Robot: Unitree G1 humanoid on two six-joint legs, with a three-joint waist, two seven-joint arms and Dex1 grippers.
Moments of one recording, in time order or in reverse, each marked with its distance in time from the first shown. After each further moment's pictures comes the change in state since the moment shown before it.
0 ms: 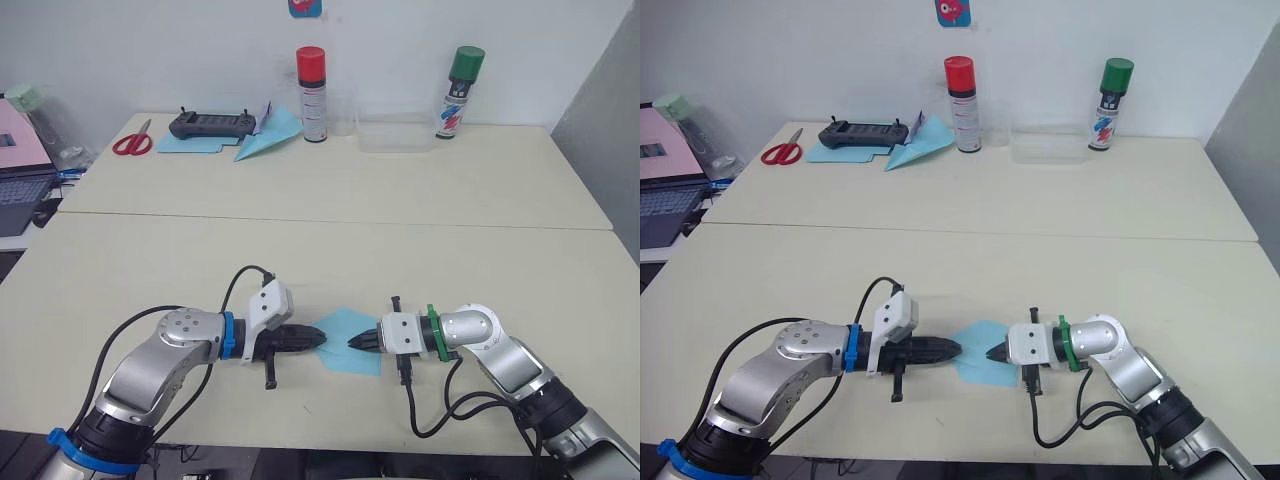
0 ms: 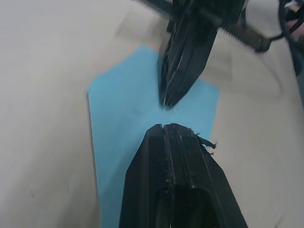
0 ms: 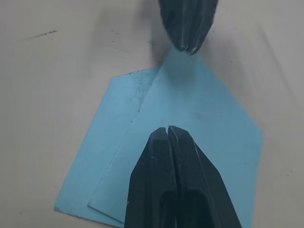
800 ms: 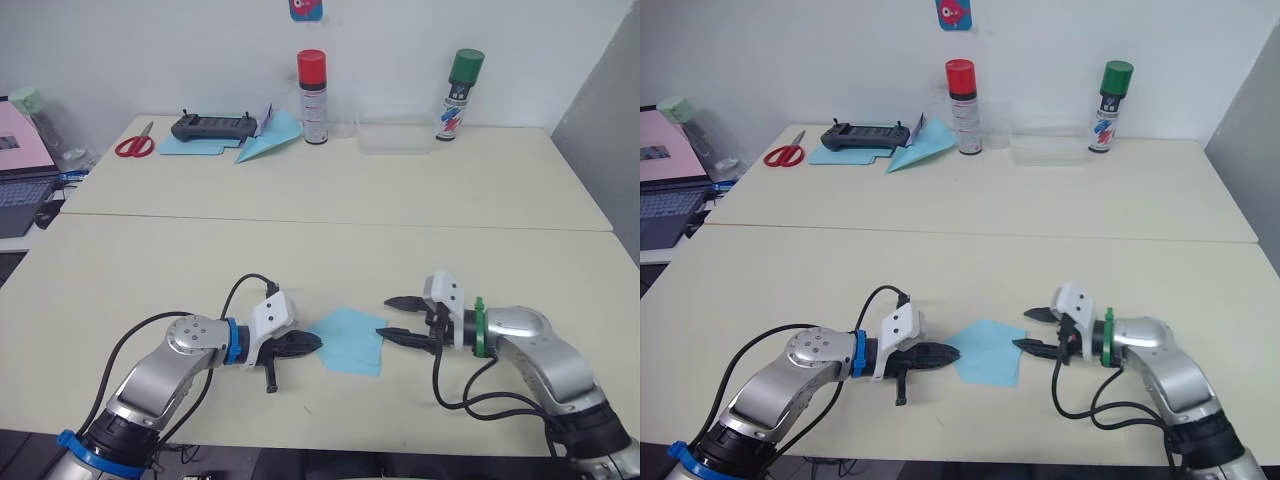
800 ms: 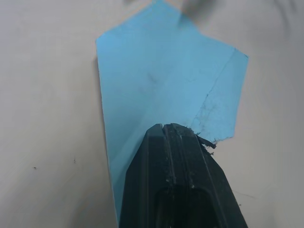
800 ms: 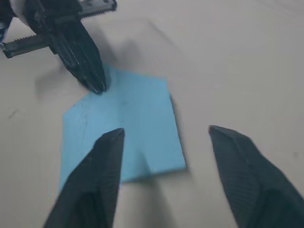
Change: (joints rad) left arm 0.018 -0.004 -0.045 0.055 0.092 -0.093 0.021; right arm 0.175 -0.029 -0.331 -0.222 0.361 0.604 -0.114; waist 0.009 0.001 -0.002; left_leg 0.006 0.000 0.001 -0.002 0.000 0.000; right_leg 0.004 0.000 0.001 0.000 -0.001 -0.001
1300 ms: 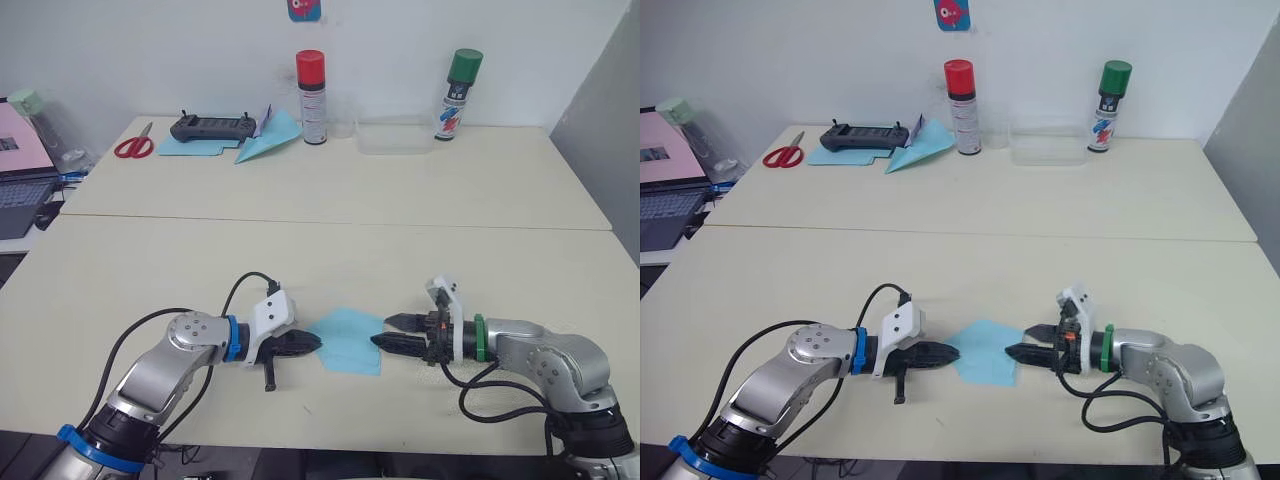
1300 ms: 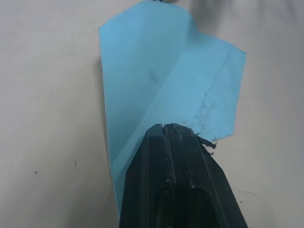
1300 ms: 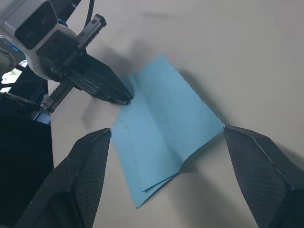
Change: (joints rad) left arm -0.030 0.004 -0.008 0.019 0.000 -0.004 -0.019; right arm -0.049 0.082 -0.115 -0.095 0.365 0.626 -0.215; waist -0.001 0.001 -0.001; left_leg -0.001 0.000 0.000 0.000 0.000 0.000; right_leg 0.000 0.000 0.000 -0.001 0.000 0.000
